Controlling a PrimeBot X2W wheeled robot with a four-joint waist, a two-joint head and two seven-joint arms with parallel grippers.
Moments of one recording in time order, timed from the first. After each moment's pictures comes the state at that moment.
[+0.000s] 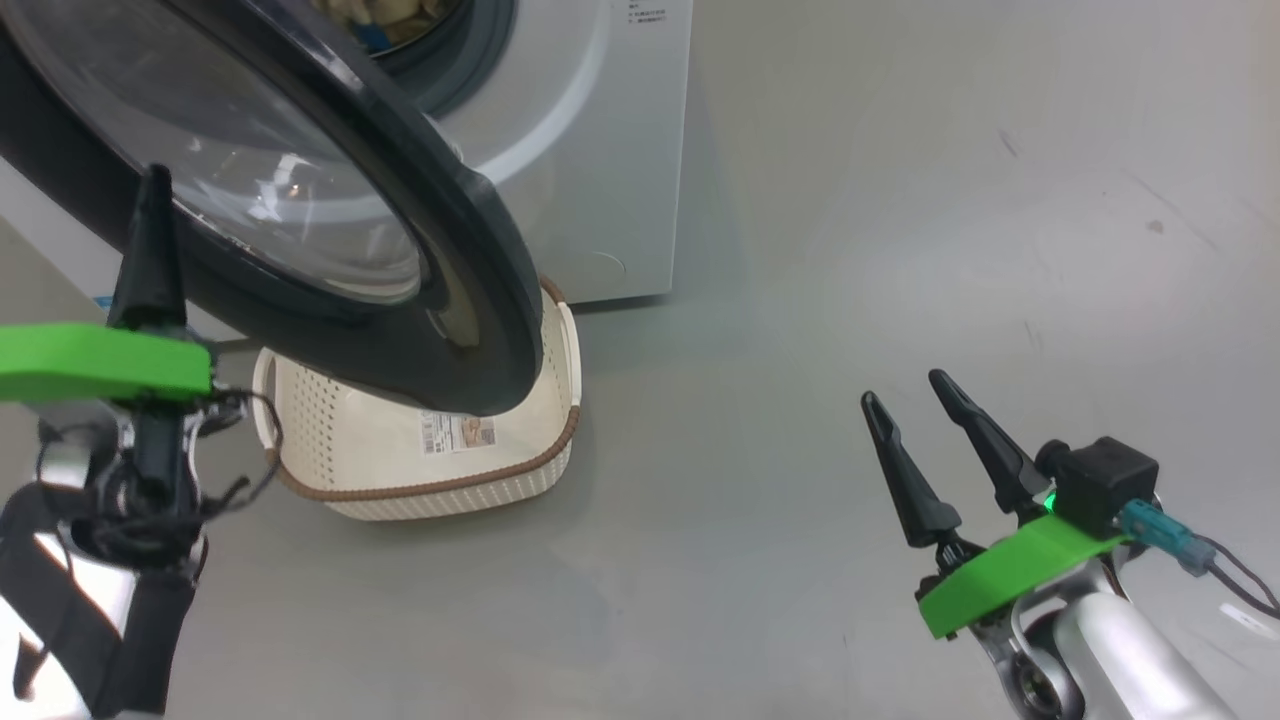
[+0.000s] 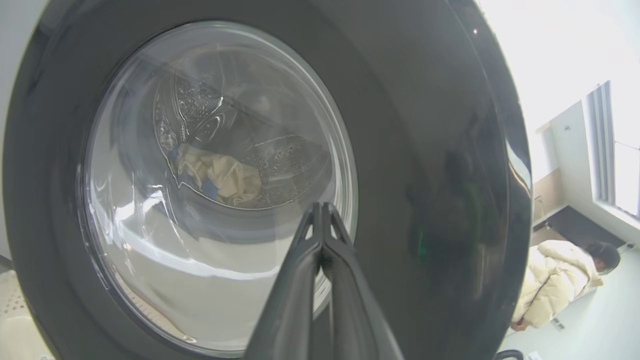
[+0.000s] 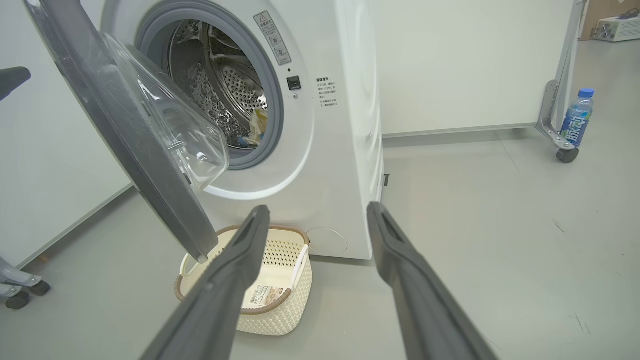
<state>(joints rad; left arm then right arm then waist) -0.55 0.28 -0.15 0.27 -1.22 -0.12 -0.12 -0.16 -0.18 0.35 0.16 0.40 0.13 -0.25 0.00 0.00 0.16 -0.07</state>
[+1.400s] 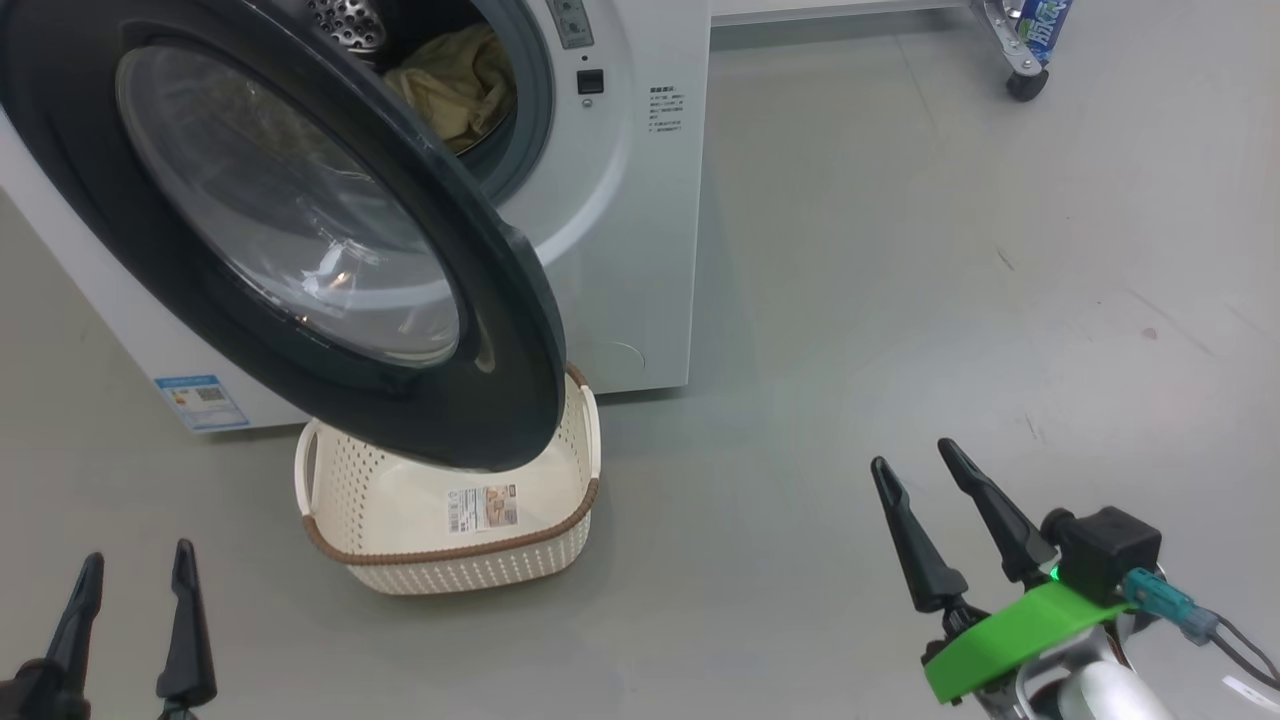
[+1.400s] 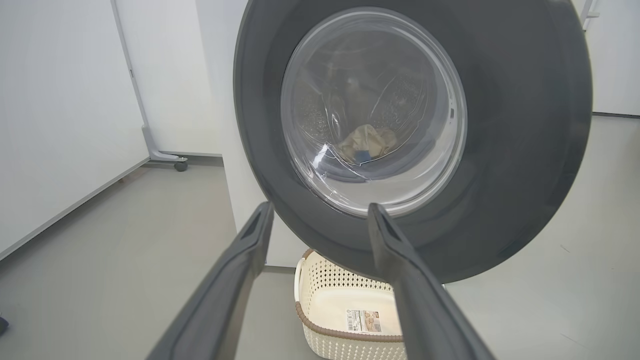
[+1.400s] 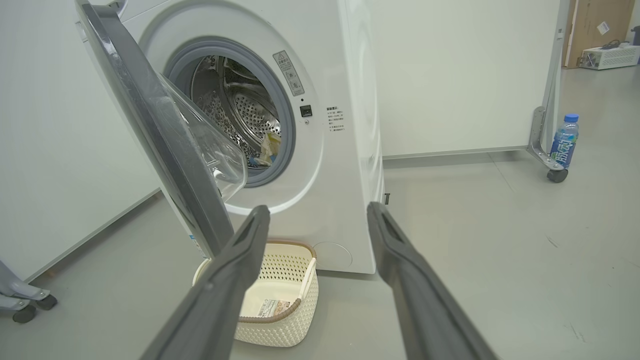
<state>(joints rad) 0.12 0.38 -0.08 0.04 -0.43 0.08 -0.25 -0.02 -0.16 0.30 0.13 0.38 0.13 -0.25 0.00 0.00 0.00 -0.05</state>
